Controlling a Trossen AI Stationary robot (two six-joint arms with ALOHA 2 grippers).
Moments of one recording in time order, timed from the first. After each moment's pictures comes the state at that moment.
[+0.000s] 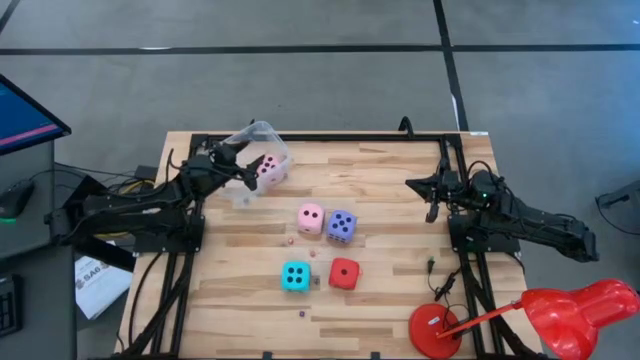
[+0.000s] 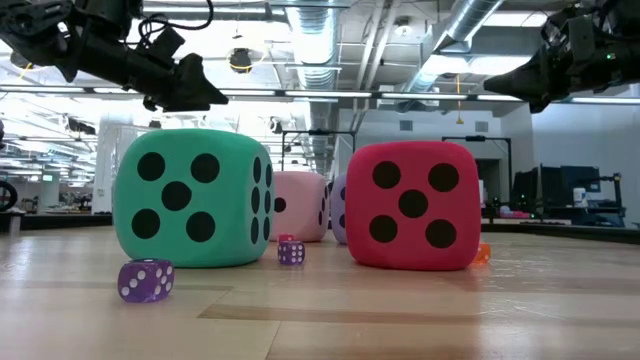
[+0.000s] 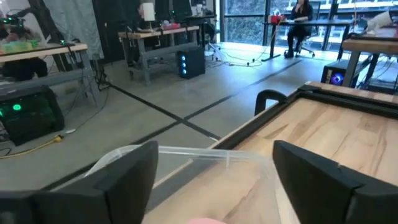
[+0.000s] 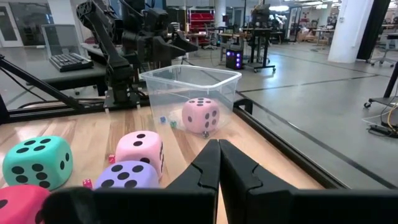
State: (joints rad) left arm 0.46 0.78 0.30 0.39 -0.37 0.03; right arm -0.34 0.18 0.20 -0.07 -0.02 0.00
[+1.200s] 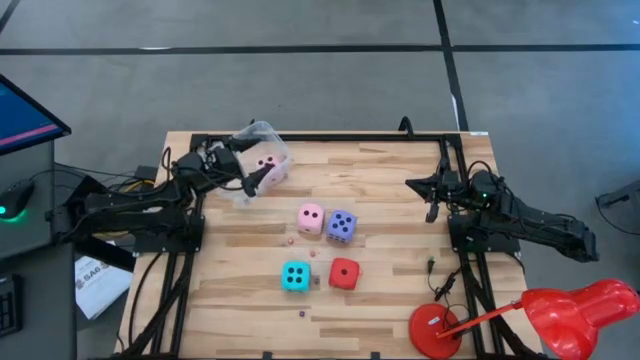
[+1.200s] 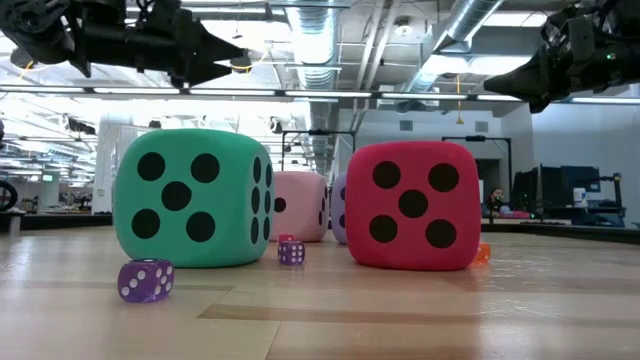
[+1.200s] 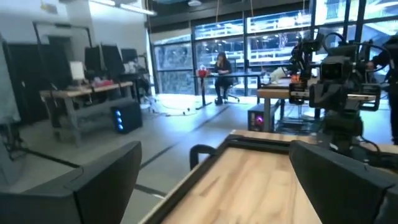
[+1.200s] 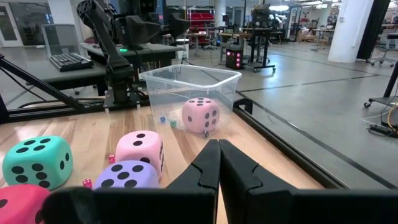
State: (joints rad) left arm 0.44 0.81 0.33 0.62 -0.04 0.08; right arm -0.34 0.18 0.20 -0.07 -0.02 0.00
